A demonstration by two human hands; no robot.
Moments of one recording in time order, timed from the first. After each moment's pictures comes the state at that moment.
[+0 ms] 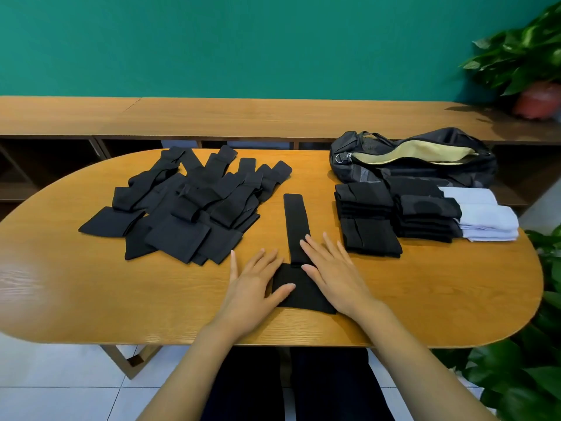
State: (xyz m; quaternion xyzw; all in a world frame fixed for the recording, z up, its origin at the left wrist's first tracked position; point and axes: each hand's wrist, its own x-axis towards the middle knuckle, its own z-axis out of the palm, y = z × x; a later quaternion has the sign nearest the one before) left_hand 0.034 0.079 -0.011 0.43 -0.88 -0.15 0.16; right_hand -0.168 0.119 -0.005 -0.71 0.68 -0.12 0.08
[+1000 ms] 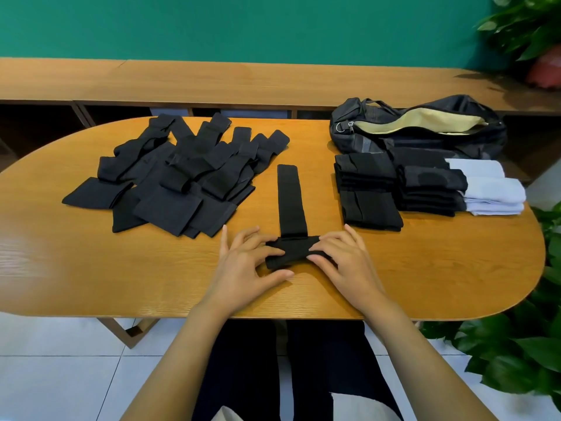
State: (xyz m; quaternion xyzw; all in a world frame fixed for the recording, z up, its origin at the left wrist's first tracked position) left_hand 0.042 0.081 -0.021 0.38 -0.87 -0.15 0.26; right_hand -0.175 0.151 -0.025 -0.71 0.63 -0.31 -0.01
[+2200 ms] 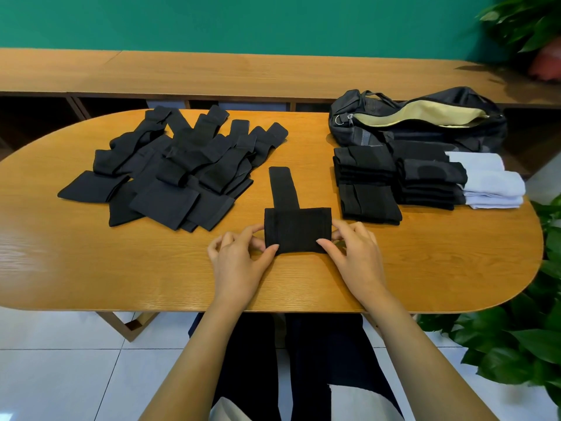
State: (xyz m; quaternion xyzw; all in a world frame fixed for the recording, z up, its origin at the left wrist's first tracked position) left_hand 0.024 0.093 -0.023 0.53 -0.74 -0.19 0.37; right_hand -0.173 0.155 -0.018 -0.59 0.73 -0.35 0.03
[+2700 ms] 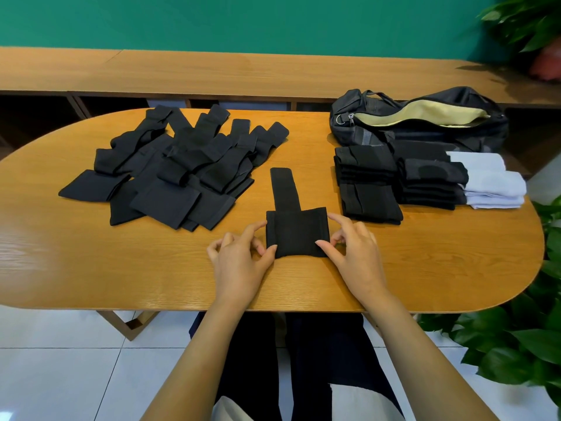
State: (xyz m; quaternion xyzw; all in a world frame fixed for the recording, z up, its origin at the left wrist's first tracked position) left_hand 0.024 0.095 -0.021 0.54 -0.74 -0.18 0.35; right_hand -0.174 0.152 -0.021 -0.59 0.73 -0.34 0.05
